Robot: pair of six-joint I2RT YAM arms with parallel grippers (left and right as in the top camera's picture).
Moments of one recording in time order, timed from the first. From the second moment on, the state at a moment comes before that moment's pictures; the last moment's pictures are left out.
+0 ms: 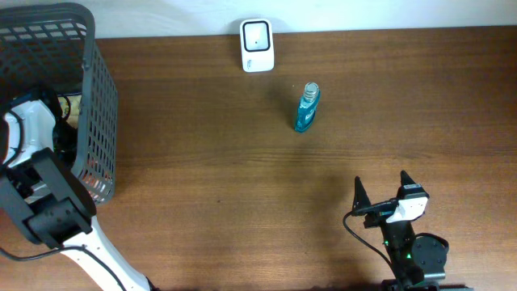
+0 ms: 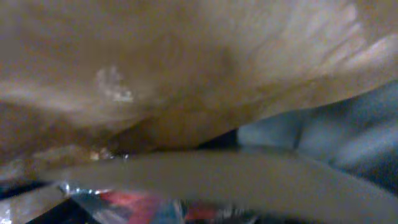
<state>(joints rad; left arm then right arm) 0.48 2.22 1.78 -1.23 0.00 -0.42 0.02 0.01 0.01 -0.07 -0.10 0.05</state>
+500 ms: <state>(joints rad) 0.47 2.23 1.85 -1.24 0.05 -0.43 0.02 0.01 0.01 -0.07 -0.10 0.05</state>
